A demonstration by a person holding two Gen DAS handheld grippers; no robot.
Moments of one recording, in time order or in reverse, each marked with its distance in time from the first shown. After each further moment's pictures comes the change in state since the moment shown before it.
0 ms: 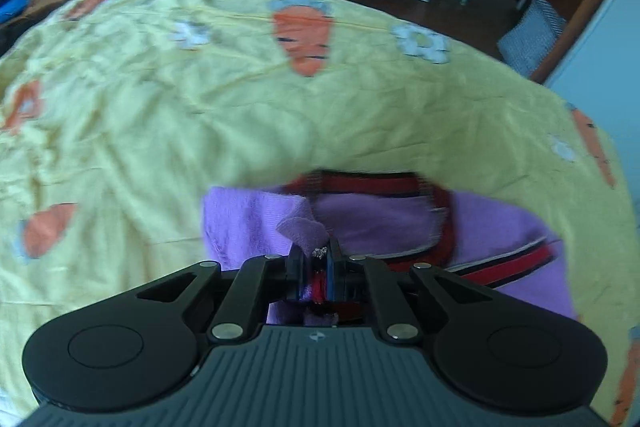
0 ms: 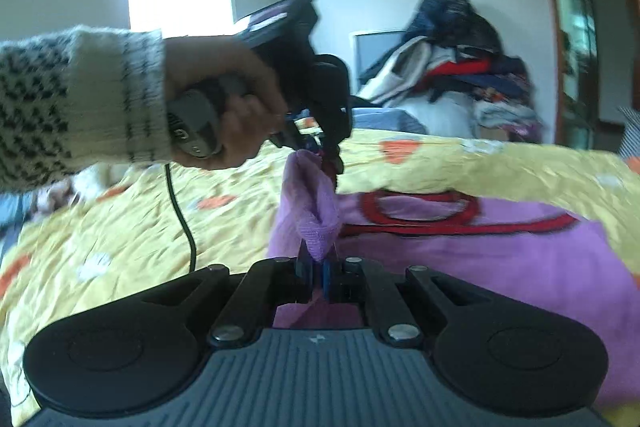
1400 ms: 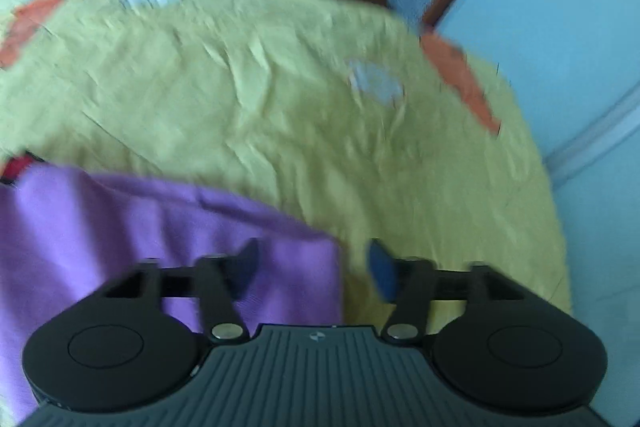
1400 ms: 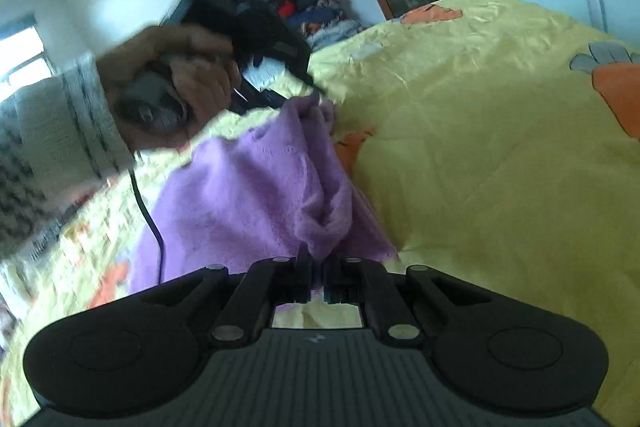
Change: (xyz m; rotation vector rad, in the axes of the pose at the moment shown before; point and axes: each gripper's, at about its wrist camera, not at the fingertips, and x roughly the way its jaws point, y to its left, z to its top) left arm 0.075 -0.241 -0.022 0.121 0.028 -0.237; right arm -0.081 -0.187 -0.065 0.485 0.123 -0.283
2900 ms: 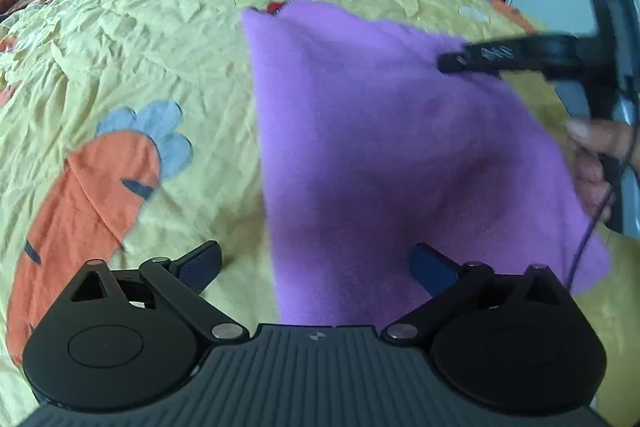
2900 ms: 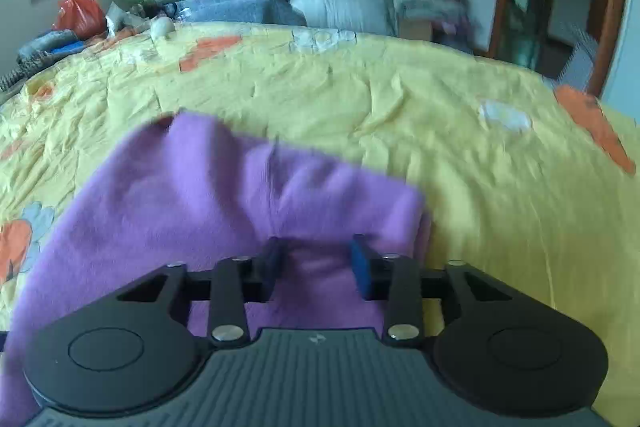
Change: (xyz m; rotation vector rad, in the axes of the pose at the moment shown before) left arm -0.109 0.109 -0.214 0.030 -0.110 0.230; right arm 0.185 0.063 0.139 -0.510 0.205 0.001
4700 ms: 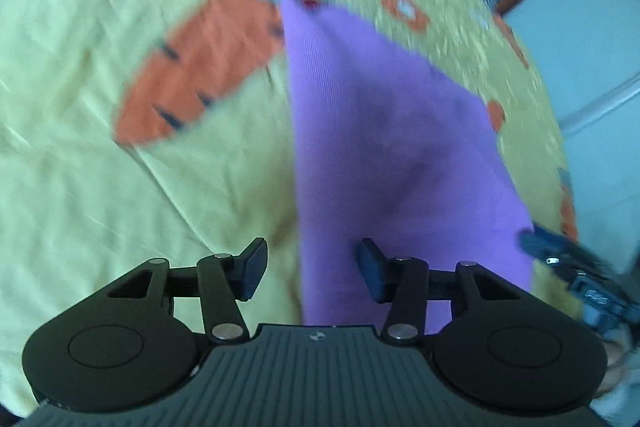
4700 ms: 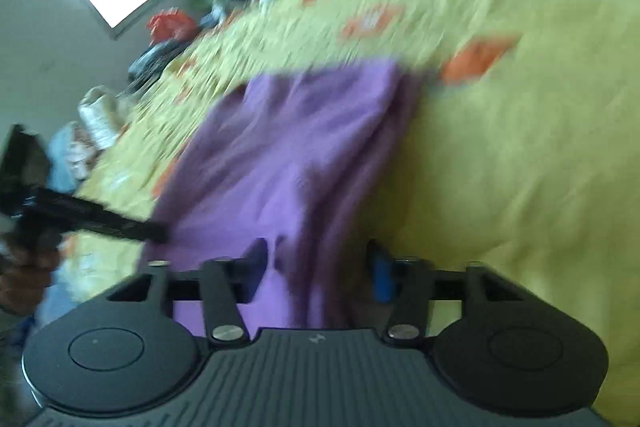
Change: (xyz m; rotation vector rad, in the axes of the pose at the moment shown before) left arm -0.087 0.091 -0.063 -0.247 0.138 -0.170; right arm -0.186 0.036 -0.168 0.118 0.005 0.295
